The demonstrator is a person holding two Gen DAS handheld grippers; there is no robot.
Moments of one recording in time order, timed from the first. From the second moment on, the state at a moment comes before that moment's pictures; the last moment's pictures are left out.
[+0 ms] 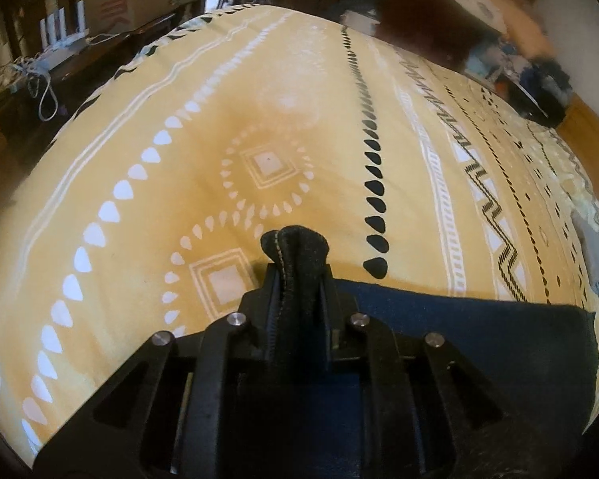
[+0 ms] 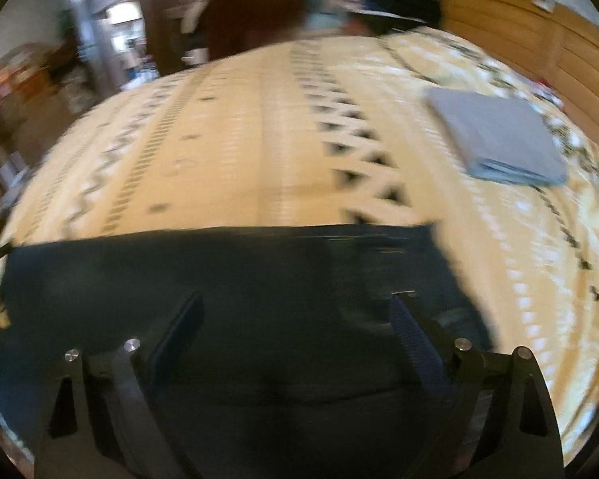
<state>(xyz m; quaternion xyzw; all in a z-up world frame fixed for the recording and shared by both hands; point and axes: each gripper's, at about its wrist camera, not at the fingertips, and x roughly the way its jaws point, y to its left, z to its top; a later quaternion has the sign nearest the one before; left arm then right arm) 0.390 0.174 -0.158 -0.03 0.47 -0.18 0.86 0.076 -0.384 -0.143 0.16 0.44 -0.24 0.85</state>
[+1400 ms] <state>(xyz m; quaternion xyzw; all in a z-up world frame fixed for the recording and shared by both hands) 0.117 0.323 -0.112 -0.24 0.31 -0.11 0.91 -0.175 -0.380 -0.103 0.16 0.51 -0.07 0.84</state>
